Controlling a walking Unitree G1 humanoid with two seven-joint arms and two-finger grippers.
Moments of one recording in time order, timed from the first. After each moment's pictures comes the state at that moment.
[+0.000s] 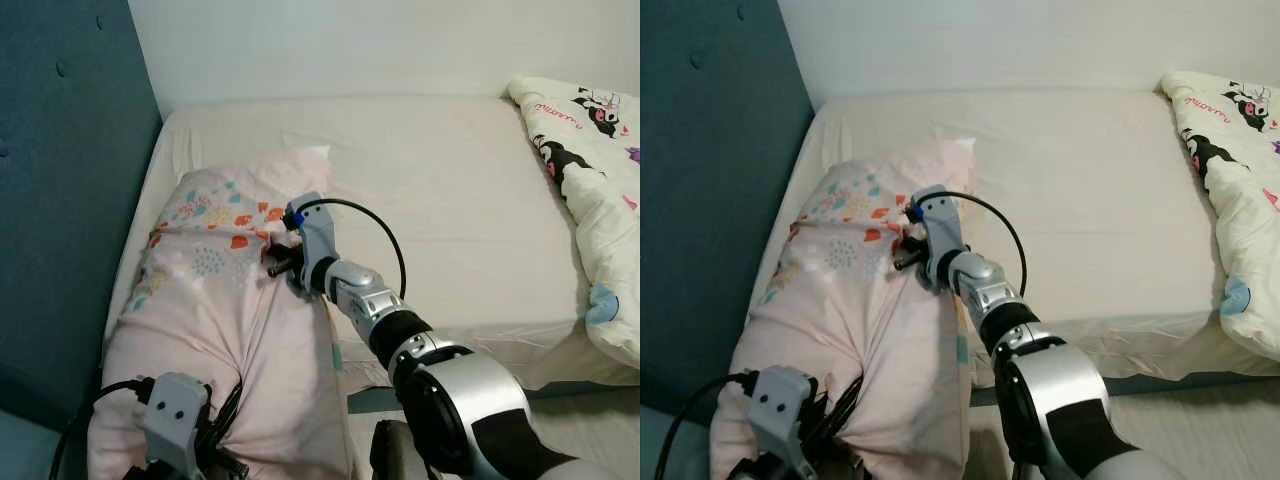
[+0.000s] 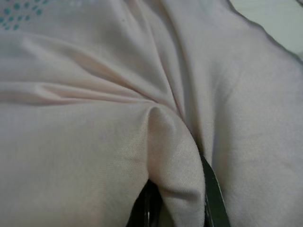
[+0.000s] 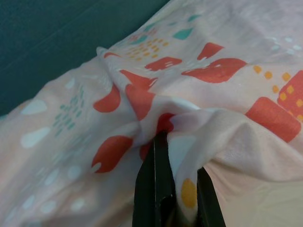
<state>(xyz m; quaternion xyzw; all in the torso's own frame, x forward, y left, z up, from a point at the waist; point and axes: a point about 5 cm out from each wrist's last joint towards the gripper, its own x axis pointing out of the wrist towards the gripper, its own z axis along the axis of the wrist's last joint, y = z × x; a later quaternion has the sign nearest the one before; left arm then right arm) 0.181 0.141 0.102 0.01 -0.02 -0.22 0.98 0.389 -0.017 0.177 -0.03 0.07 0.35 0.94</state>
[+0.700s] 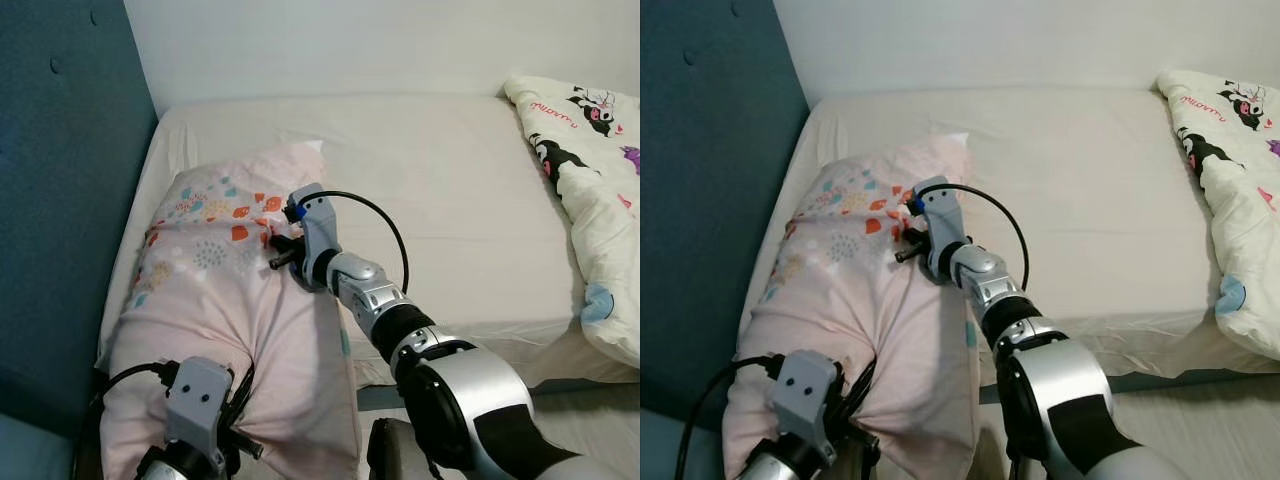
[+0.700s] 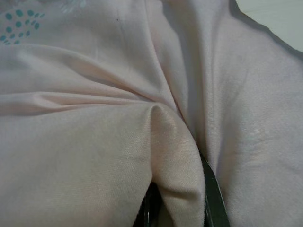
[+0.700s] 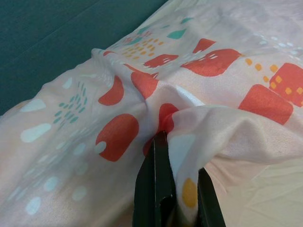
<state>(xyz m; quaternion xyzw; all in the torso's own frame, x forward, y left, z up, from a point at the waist) 0.193 0.132 0.105 0.03 -0.03 -0.21 0.98 0.390 -0.022 0.178 -0.03 0.06 0.34 0.94</state>
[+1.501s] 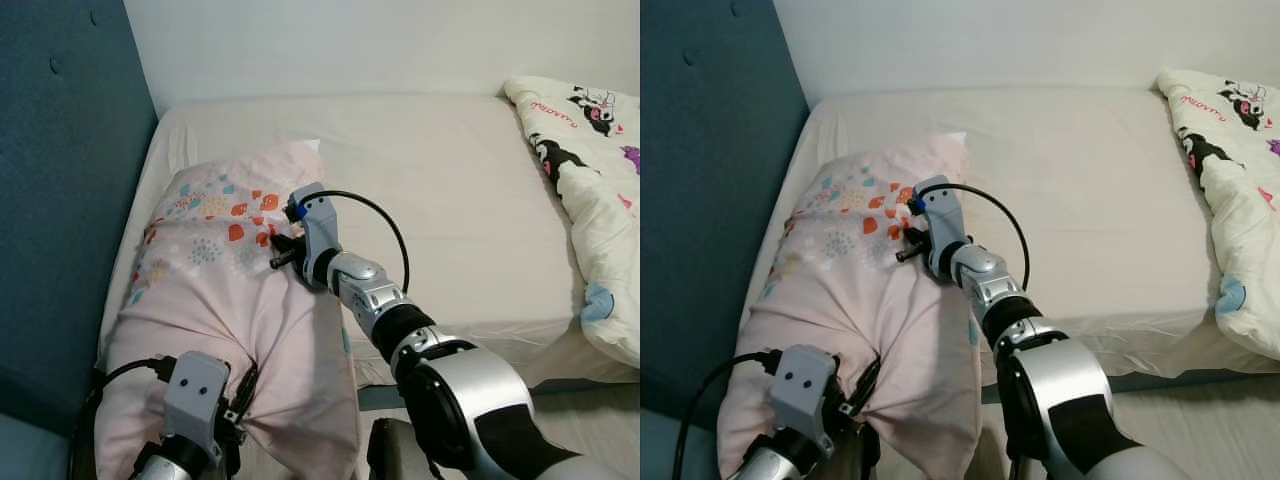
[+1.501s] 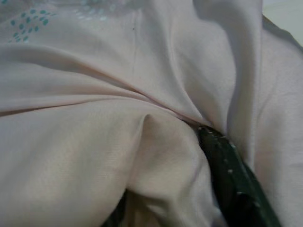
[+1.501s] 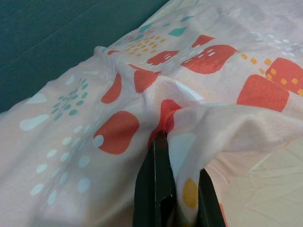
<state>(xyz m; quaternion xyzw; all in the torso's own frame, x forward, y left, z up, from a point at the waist) 0.198 0.139 0.106 0.04 -0.02 -0.17 0.98 0.391 -0.023 0.178 -0.03 0.06 0.34 0.94</state>
